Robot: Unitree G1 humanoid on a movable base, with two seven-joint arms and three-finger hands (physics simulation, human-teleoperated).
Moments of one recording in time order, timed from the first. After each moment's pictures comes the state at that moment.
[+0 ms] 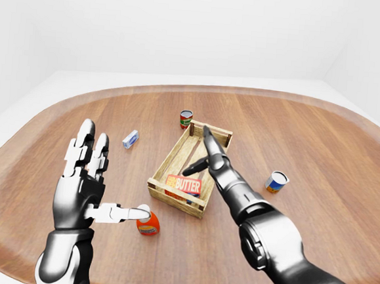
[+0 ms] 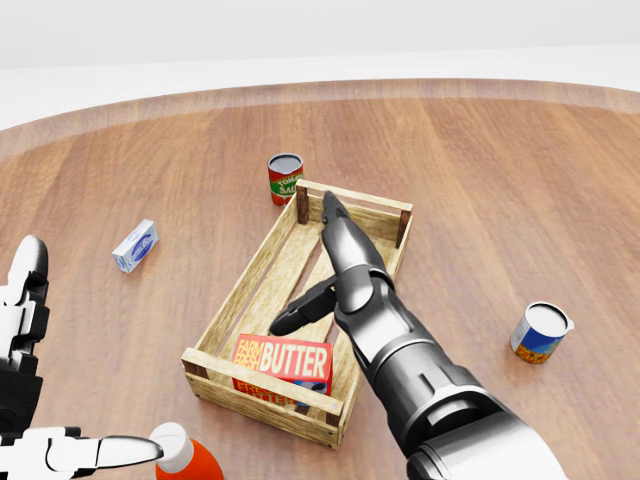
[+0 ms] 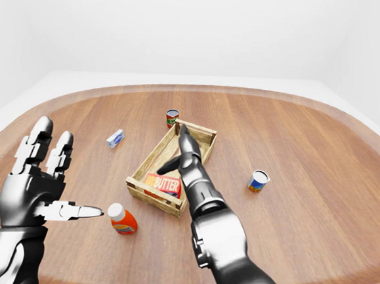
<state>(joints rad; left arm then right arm) 0.24 -0.02 0.22 -0.67 -0.15 0.09 -0.22 -1.03 0.08 -0.02 1.30 -0.46 0.09 -0.19</state>
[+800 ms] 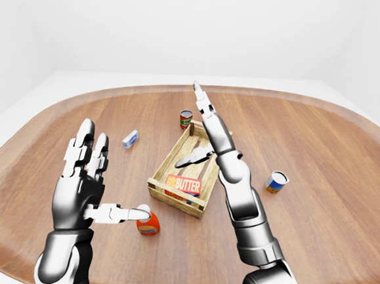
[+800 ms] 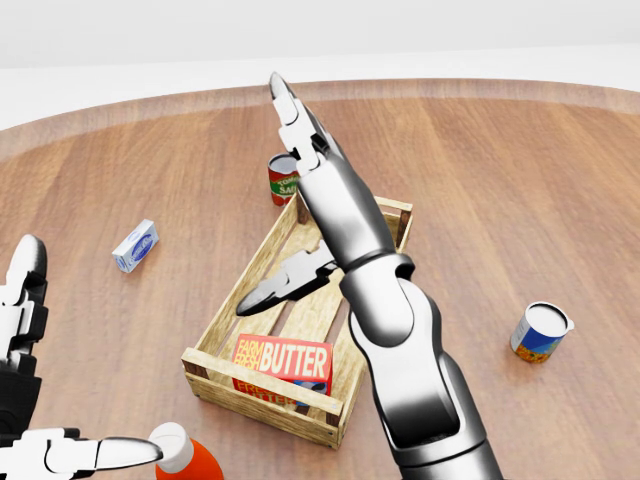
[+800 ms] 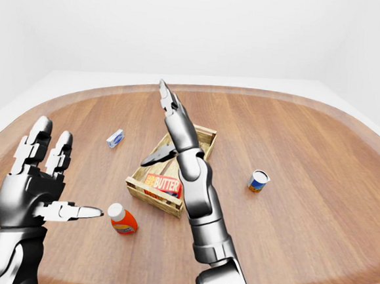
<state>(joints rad) 0.24 -0.02 0.22 -0.68 -0.15 0.09 -0.23 -0.56 0.11 0.13 0.09 -0.56 0.09 0.12</state>
